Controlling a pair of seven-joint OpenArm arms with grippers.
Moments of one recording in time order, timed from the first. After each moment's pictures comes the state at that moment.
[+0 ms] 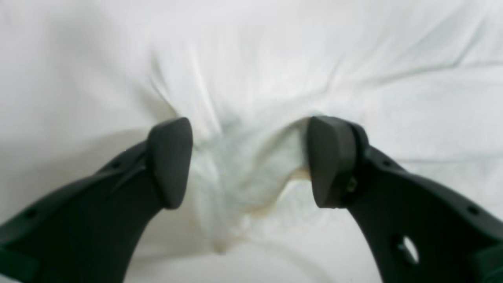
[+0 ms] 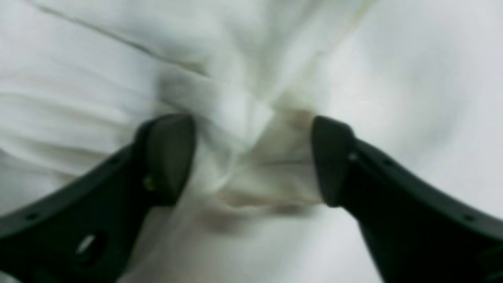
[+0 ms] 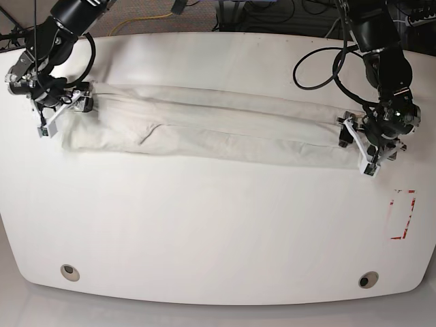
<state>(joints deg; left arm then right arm) -2.6 -13.3 -22.5 89.5 -6.7 -39.7 55.7 -1.8 12.3 45.2 90.3 24.3 41.0 -76.9</state>
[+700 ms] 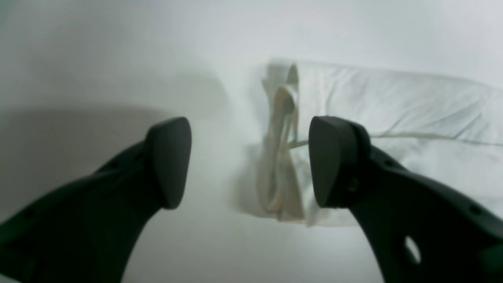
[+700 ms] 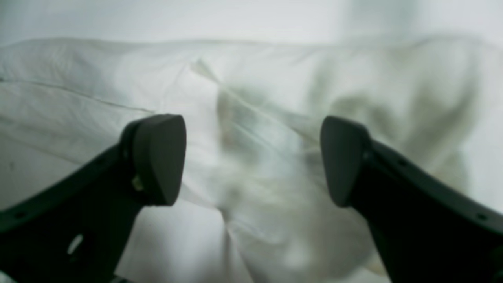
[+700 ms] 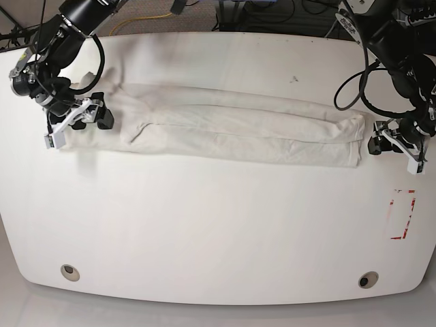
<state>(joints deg) -9.8 -14.7 -44.3 81.3 -24.2 -42.8 68.3 -0.7 8.0 45.7 96.7 44.9 41.0 -83.9</state>
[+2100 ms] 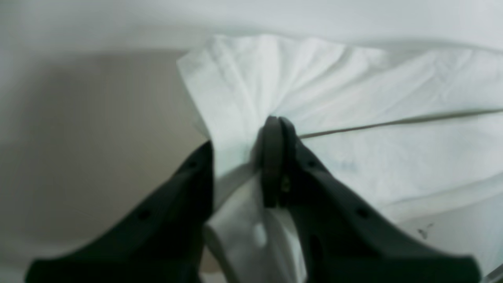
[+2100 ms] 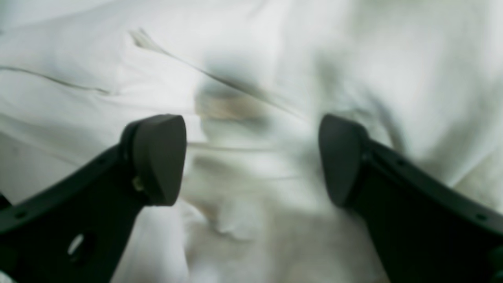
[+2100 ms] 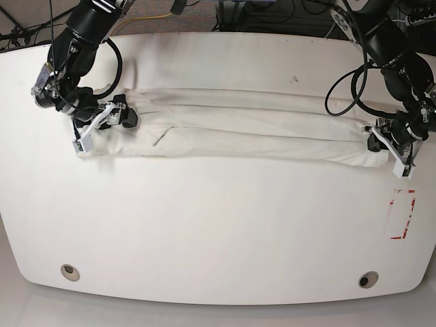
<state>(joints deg) -9.1 -12.6 -40.4 88.4 -25.5 -42.9 77.4 1.0 7.5 36.8 84.5 37.3 41.2 -77.0</state>
